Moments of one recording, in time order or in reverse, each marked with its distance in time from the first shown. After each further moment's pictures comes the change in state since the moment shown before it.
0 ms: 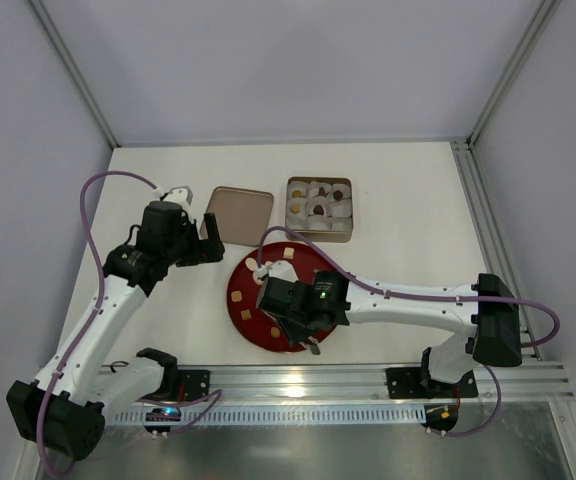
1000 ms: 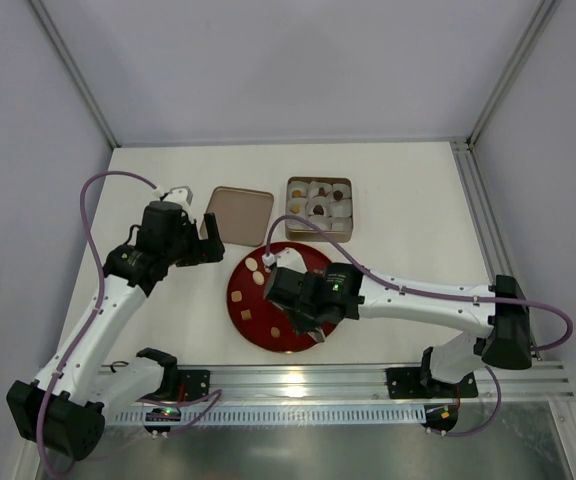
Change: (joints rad) left arm 0.000 0.000 0.000 0.000 0.000 0.000; right arm -0.027 -0.040 0.027 -0.045 0.057 -0.011
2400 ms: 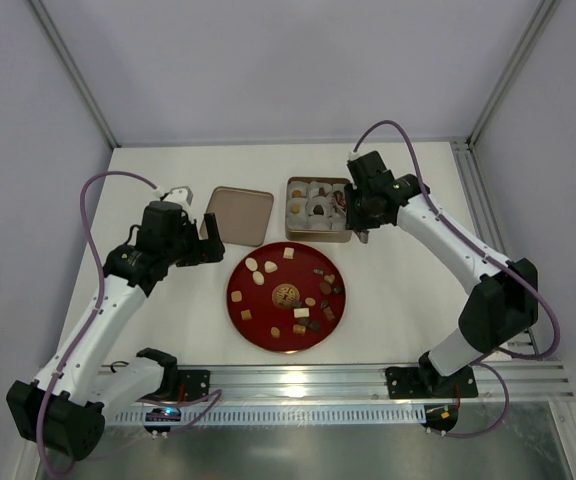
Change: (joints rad) left arm 0.000 0.000 0.000 0.000 0.003 0.000; right arm -0.809 0.052 0.098 0.150 -0.133 -0.331
